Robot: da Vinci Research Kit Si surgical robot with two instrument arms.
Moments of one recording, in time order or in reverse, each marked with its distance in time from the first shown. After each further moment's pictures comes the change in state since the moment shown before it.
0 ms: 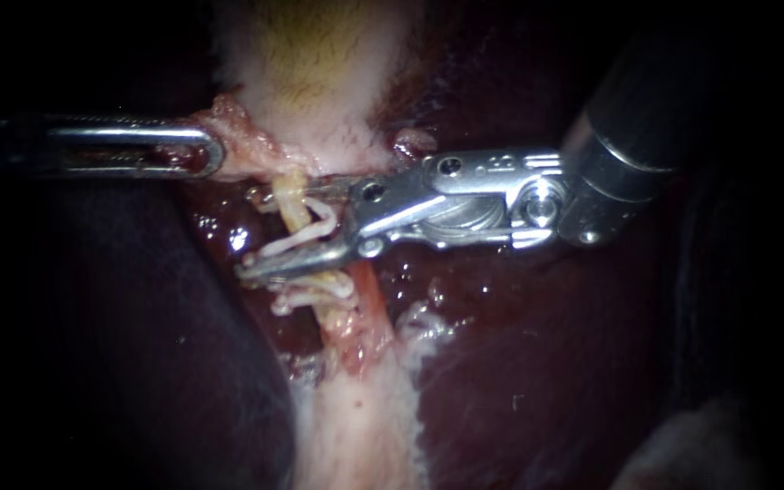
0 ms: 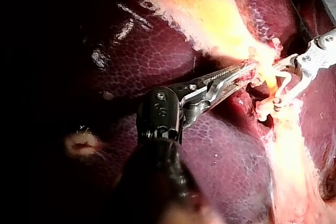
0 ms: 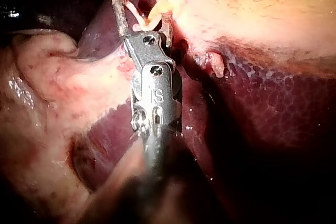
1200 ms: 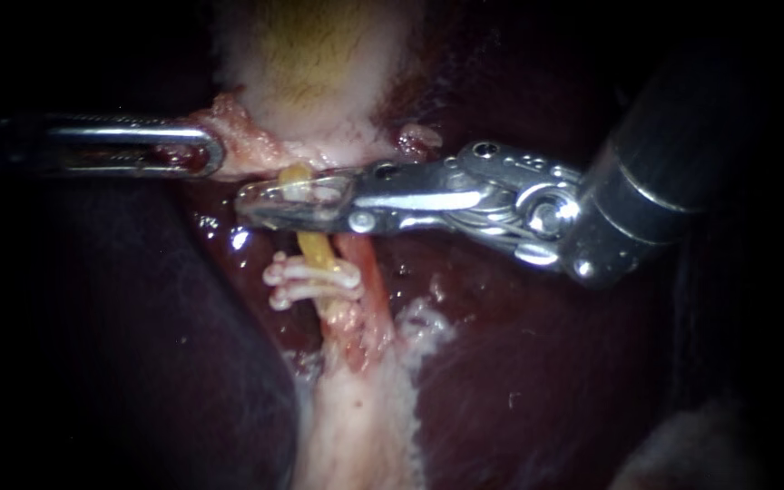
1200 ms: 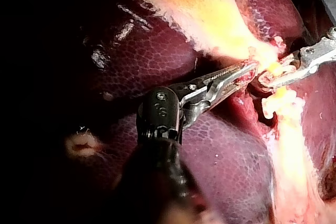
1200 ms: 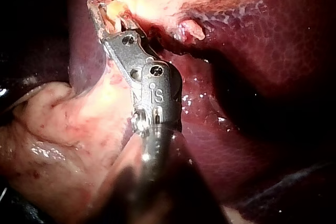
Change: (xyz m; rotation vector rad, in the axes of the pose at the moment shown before) right arm -0.001 0.000 -0.002 0.041 -0.003 0.305; left arm 0.000 0.000 0.000 -0.001 0.000 0.000
